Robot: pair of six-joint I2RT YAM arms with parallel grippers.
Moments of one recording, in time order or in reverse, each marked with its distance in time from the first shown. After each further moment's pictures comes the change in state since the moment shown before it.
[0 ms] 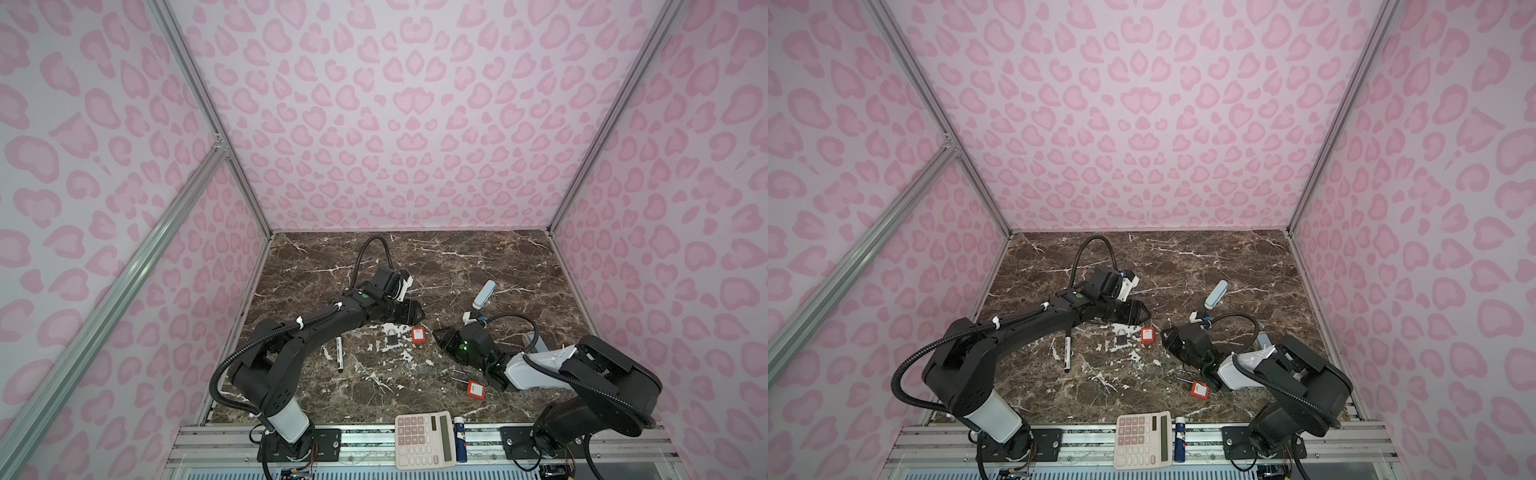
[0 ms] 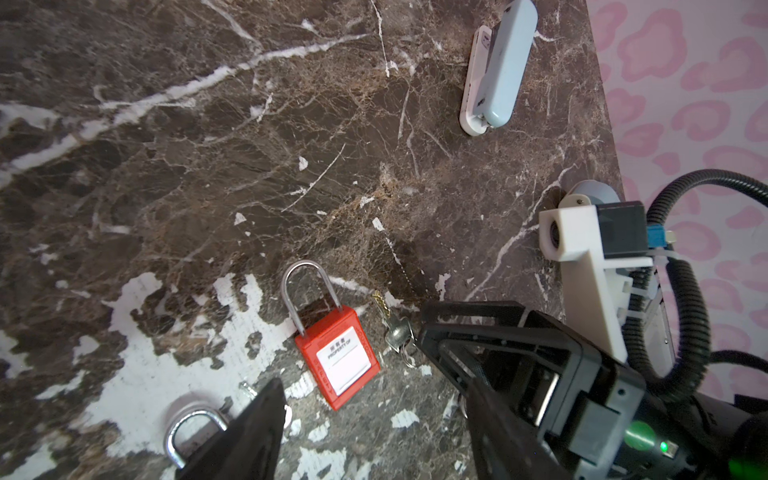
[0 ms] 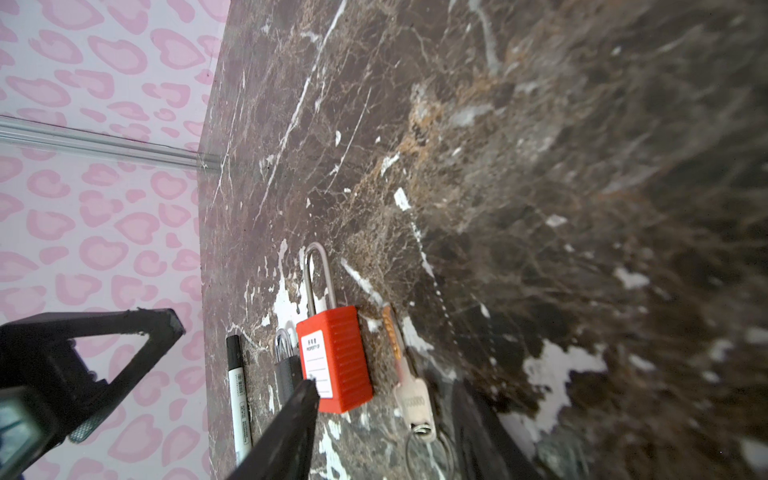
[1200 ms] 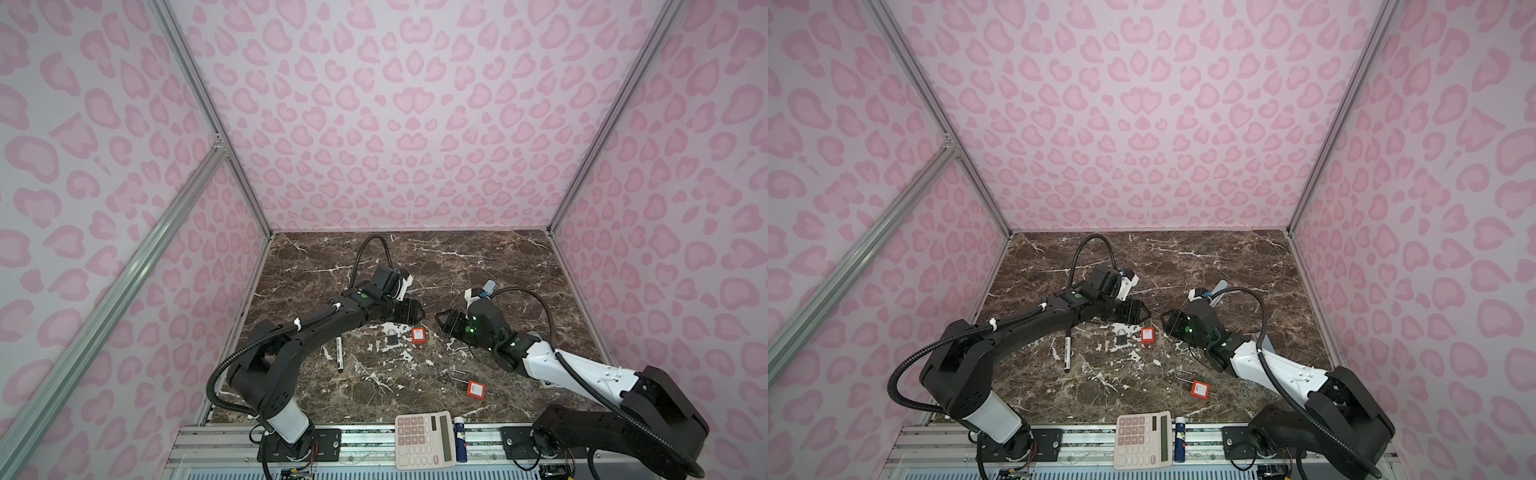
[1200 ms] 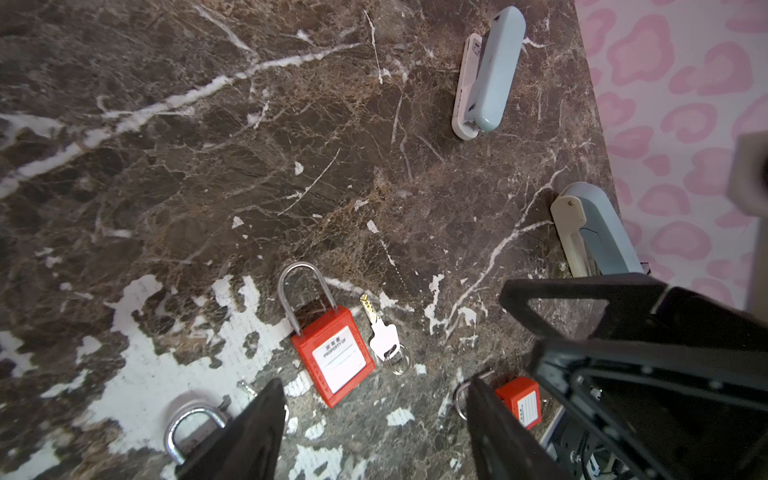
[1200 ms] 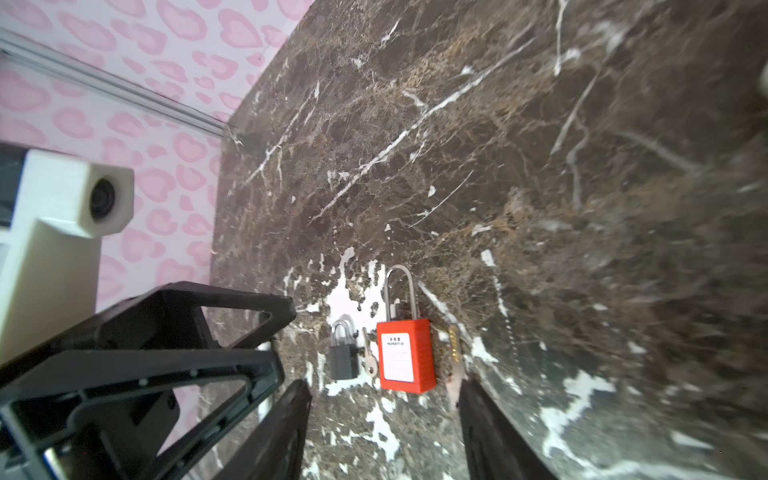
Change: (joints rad) left arm -0.001 -0.015 0.002 -0.002 0.002 0.001; right arm -0.077 -0.285 0.269 -0.605 -0.068 -0.322
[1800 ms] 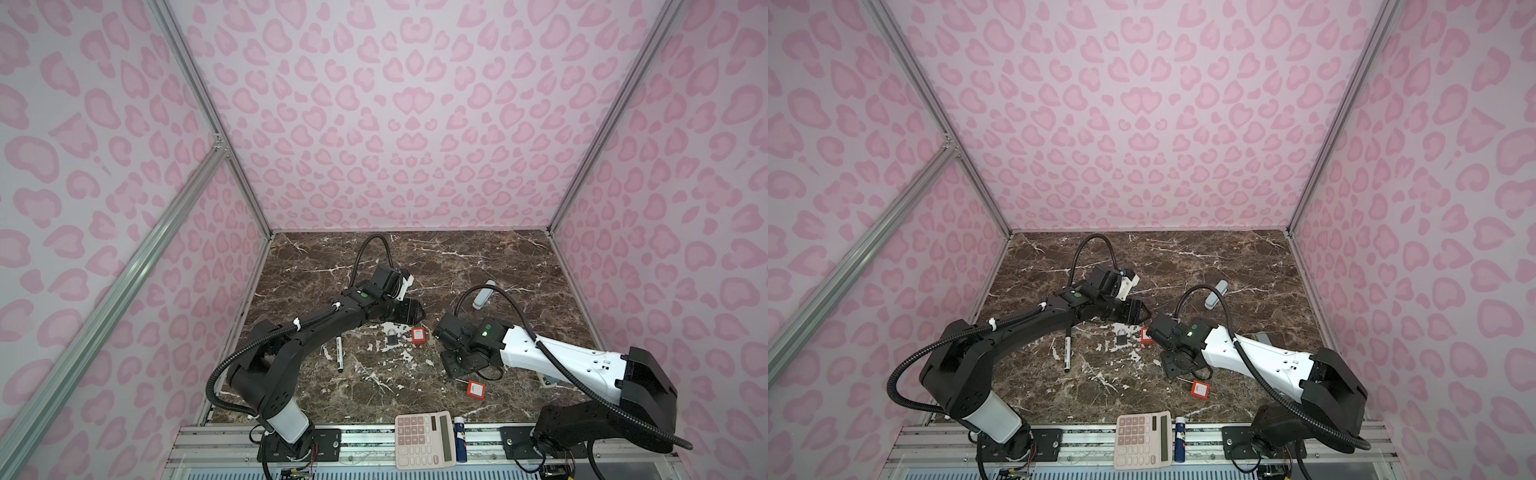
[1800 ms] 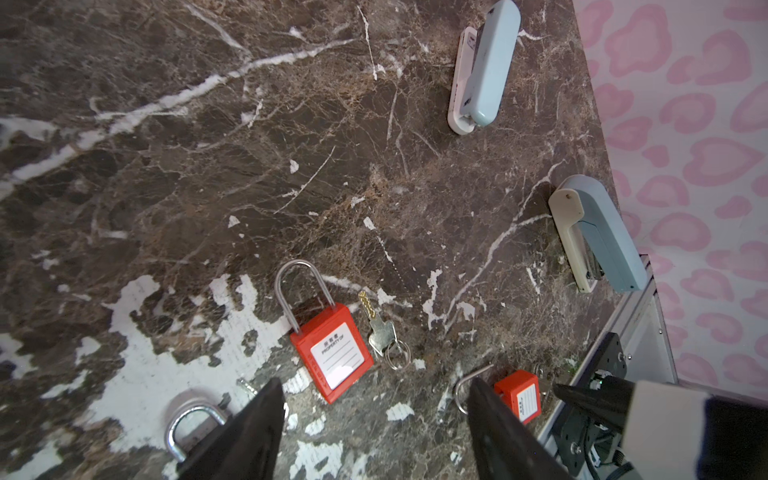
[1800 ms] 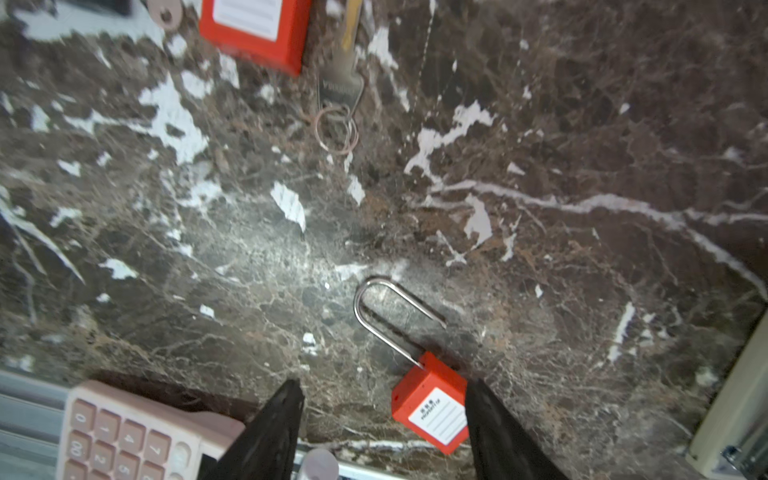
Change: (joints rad) left arm 0.009 -0.003 0.002 -0.018 0.009 0.025; right arm 0.307 0.173 0.344 -0.947 0.144 -0.309
